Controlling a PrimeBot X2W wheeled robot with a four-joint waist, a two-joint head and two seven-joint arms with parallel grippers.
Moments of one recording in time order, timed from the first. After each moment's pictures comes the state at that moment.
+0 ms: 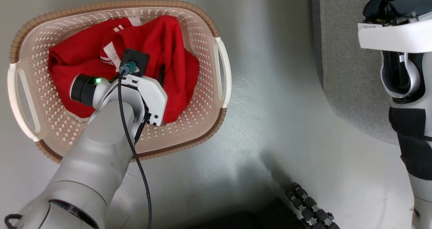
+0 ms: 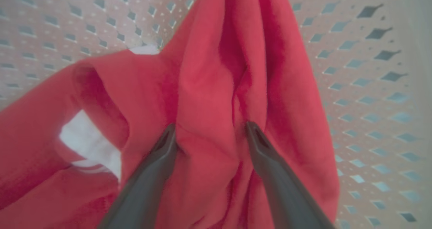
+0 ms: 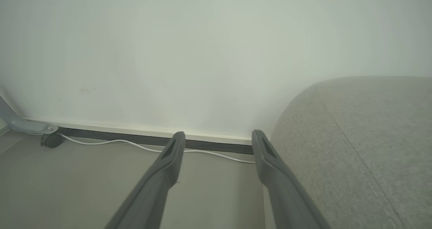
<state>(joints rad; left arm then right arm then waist) -1.02 0.04 -0.78 1.25 -0.53 0.02 -0.16 -0.88 -0.17 0.21 0.14 0.36 0.13 -0.26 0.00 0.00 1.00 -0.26</state>
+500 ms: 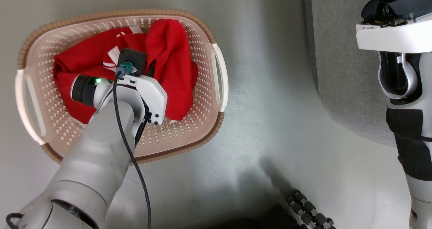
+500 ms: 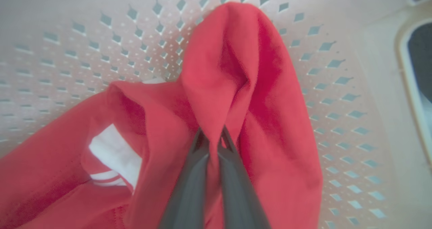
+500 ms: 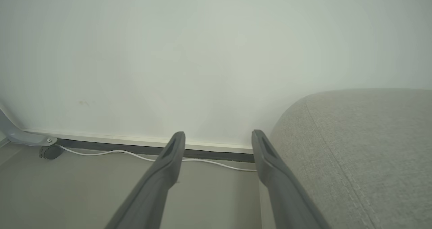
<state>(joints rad) -1.02 0.04 -0.83 1.25 -0.62 0.02 -0.20 -0.87 -0.16 0.20 0.15 0.36 0.13 -0.26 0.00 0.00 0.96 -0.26</state>
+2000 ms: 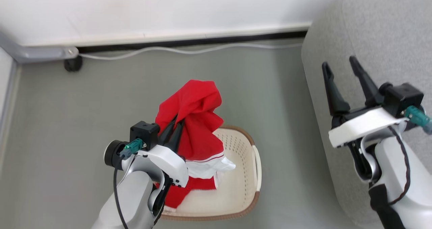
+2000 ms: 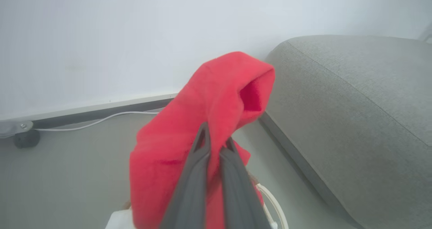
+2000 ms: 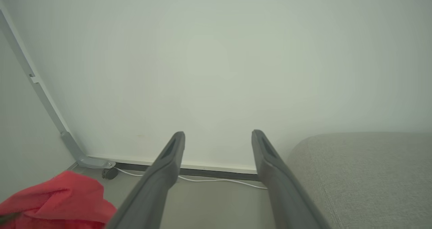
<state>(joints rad) -0.50 0.04 -0.46 0.70 -0.41 -0.05 -0.25 -0.53 -0.19 0.26 0.43 0.36 0.13 -0.26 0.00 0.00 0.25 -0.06</state>
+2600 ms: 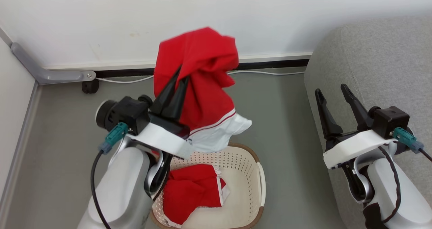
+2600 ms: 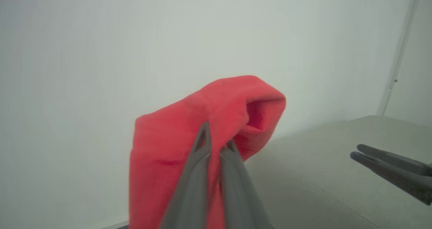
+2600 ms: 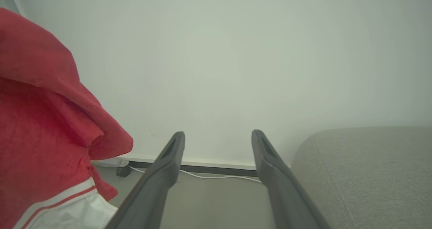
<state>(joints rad) -0.46 0.04 -0.34 0.31 -0.30 -0.10 -0.25 -0.44 -0.16 0.26 0.46 0.36 0.13 -0.26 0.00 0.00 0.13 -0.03</state>
